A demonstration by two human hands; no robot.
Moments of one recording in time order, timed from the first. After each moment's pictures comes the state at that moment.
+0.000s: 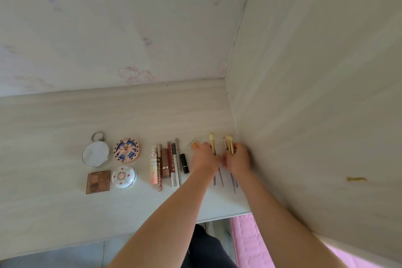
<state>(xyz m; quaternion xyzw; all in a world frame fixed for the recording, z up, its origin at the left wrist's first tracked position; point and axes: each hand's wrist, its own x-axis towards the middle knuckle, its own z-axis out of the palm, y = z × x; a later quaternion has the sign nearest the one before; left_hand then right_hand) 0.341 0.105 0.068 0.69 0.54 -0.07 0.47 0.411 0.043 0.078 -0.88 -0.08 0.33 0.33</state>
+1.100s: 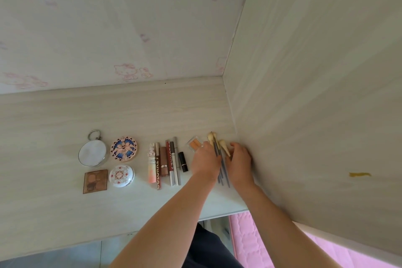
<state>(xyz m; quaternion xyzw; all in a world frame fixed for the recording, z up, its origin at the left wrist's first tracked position) 0.339 0.093 0.082 0.78 0.50 -0.08 0.36 0.401 0.022 0.078 -0.91 -0.23 0.24 0.25</state>
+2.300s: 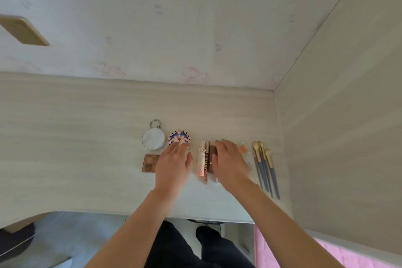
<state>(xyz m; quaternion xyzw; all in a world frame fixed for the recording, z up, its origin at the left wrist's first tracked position) 0.141 0.173 0.102 0.85 0.47 0.18 0.15 0.291 0.103 0.125 -0.80 -0.56 0.16 0.12</state>
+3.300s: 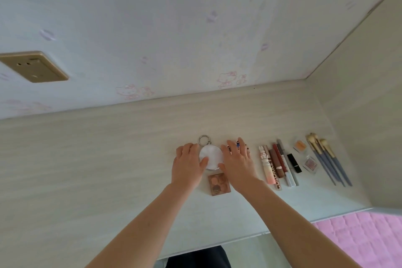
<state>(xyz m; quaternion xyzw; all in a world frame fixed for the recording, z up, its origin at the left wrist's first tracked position) 0.033 0.335 0.065 0.88 0.41 -0.03 0.26 0.150 0.234 0.083 -0.88 -0.45 0.15 -0.01</state>
